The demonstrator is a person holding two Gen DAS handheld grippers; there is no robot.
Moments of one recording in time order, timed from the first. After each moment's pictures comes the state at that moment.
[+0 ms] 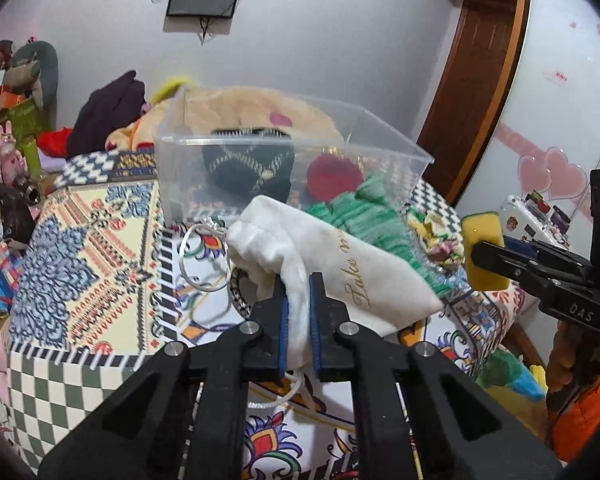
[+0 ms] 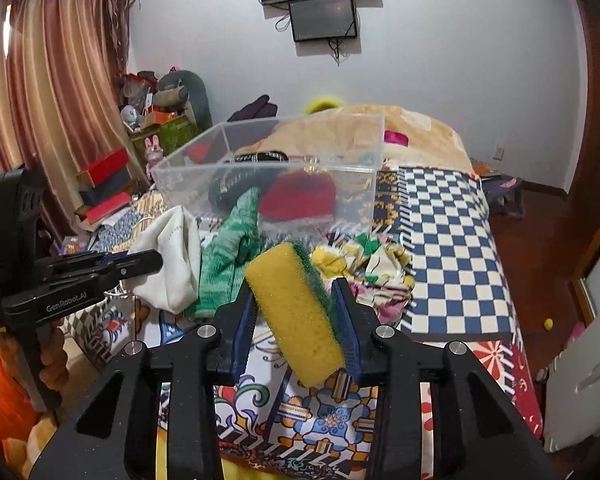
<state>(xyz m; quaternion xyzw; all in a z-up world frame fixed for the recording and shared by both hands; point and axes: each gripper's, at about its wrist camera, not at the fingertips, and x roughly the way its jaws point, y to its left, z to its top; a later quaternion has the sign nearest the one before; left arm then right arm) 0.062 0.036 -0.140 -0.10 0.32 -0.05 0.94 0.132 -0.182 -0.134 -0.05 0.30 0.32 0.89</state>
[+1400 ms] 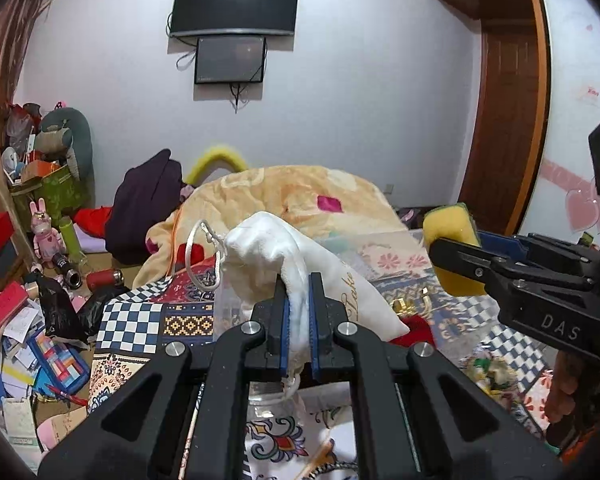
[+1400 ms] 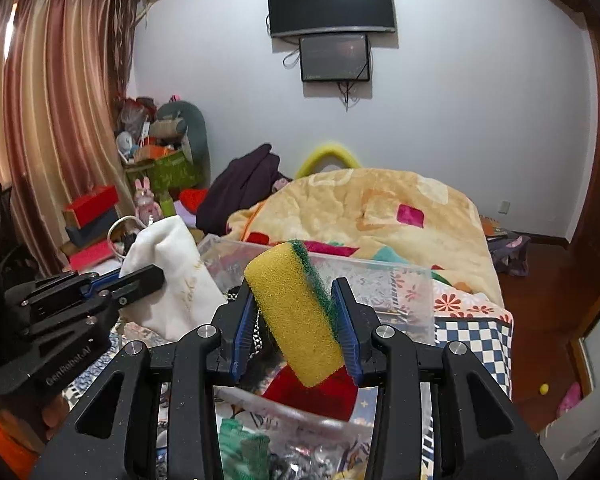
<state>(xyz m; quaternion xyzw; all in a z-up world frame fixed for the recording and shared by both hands) 0.165 0.073 -0.067 -0.04 0.24 0.04 0.97 0.227 -0.085 -0.067 -0.07 0.24 0.33 0.91</state>
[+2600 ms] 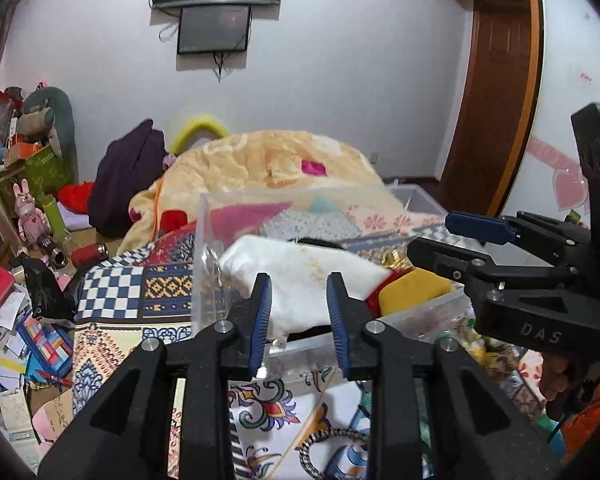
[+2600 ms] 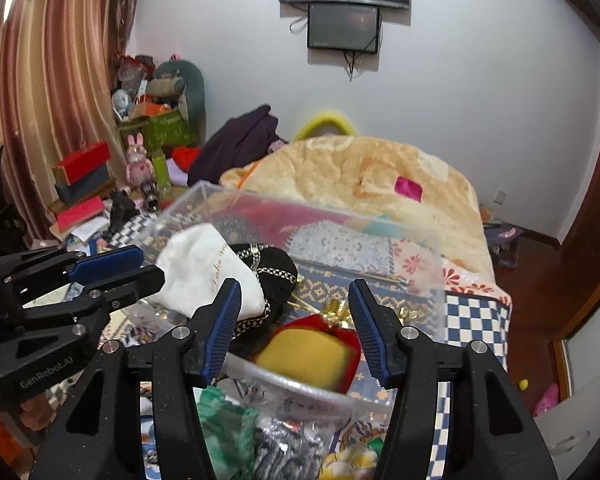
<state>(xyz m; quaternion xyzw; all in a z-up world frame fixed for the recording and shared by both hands) 0.152 0.070 -0.079 -0.05 0.28 0.00 0.96 0.222 -0.083 -0.074 -0.12 0.28 0.32 0.90</state>
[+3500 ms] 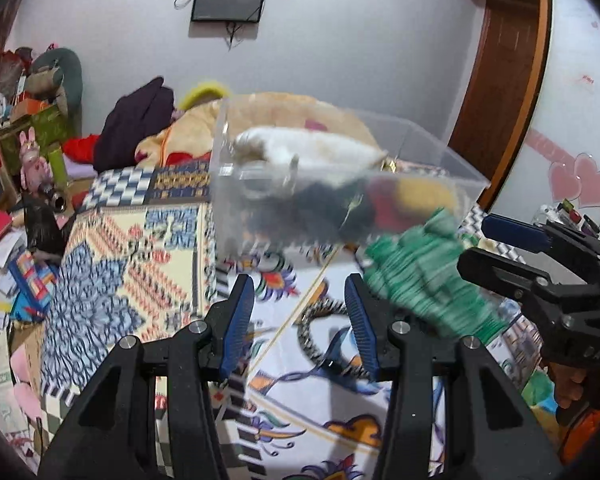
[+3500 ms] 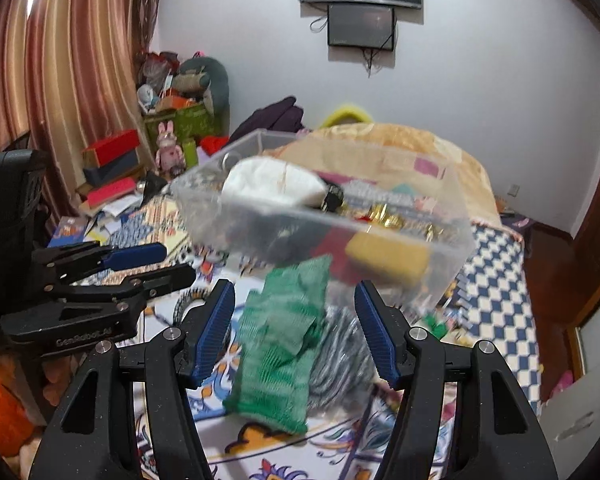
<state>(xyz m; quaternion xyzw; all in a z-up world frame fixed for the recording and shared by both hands) 0.094 0.069 -0.142 -0.10 0.33 0.00 0.94 0.160 -0.095 -0.126 -0.11 0.29 0.35 0.88</state>
